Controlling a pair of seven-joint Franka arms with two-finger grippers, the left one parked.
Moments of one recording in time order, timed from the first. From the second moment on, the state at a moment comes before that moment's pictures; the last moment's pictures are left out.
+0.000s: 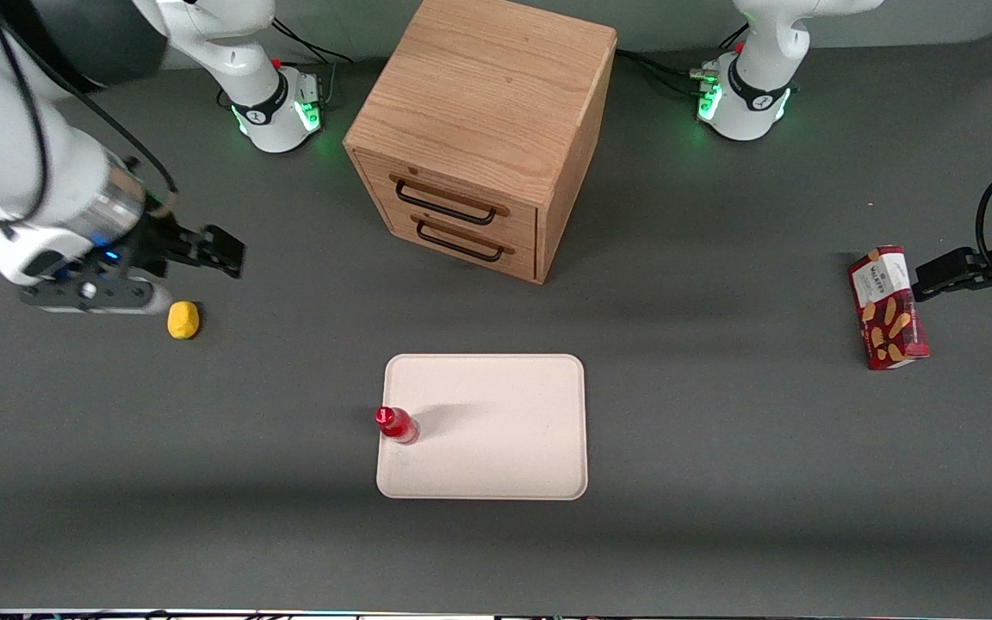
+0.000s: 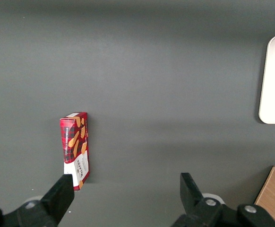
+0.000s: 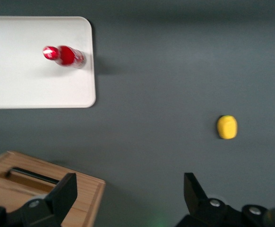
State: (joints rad) arm 0.01 0.16 0.28 -1.36 -0.07 1.45 0.29
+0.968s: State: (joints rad) arm 0.02 0.05 0.00 -1.55 -0.05 1.59 -0.02
